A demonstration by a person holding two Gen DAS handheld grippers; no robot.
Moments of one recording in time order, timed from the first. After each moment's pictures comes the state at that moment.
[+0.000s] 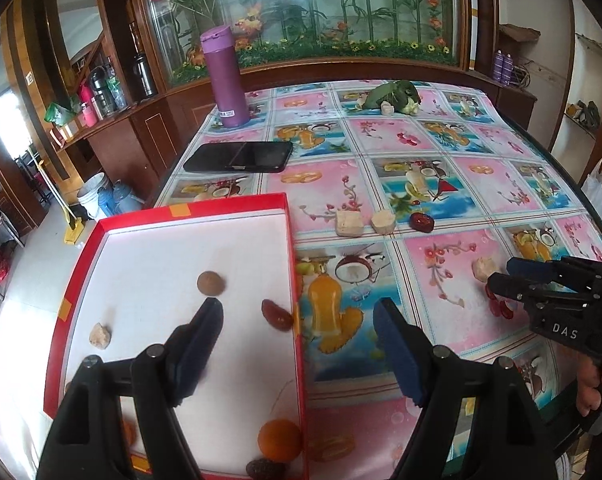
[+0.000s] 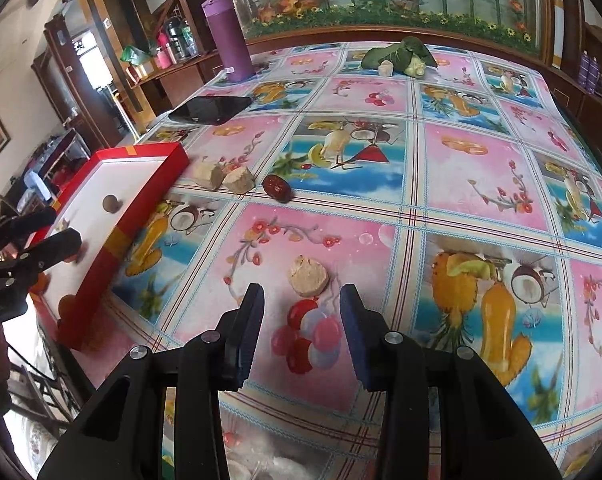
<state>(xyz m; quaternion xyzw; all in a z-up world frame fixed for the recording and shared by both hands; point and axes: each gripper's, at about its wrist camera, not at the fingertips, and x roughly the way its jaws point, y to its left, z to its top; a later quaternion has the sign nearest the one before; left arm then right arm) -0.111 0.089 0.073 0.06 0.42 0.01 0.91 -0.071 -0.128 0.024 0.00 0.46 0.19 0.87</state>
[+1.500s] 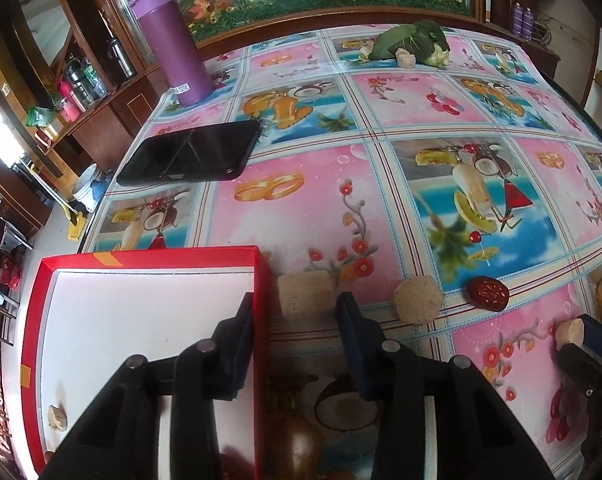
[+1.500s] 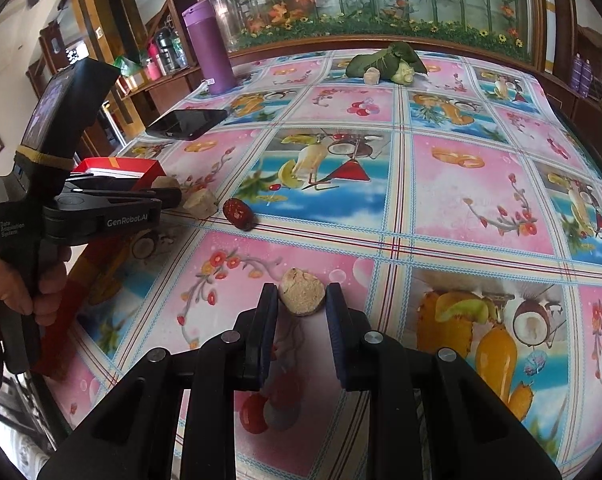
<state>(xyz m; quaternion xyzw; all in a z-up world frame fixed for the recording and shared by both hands) 0.018 0.055 0.012 0.10 0.49 0.03 0.87 -0.048 -0.140 0.011 0.01 0.43 0.18 0.88</state>
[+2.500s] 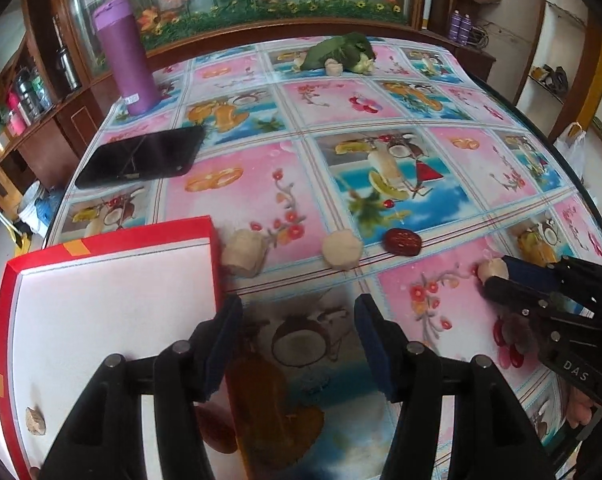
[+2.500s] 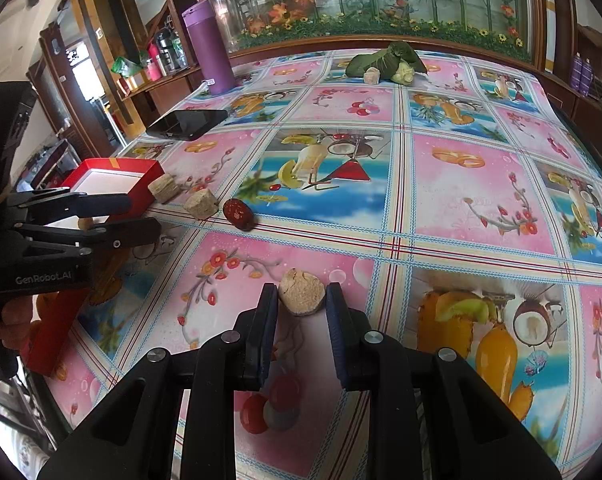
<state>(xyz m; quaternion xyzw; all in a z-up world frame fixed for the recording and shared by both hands) -0.015 0.060 0.026 0.06 0.48 -0.10 0.87 -0.049 -0.139 0.011 0.01 0.43 0.18 0.88</state>
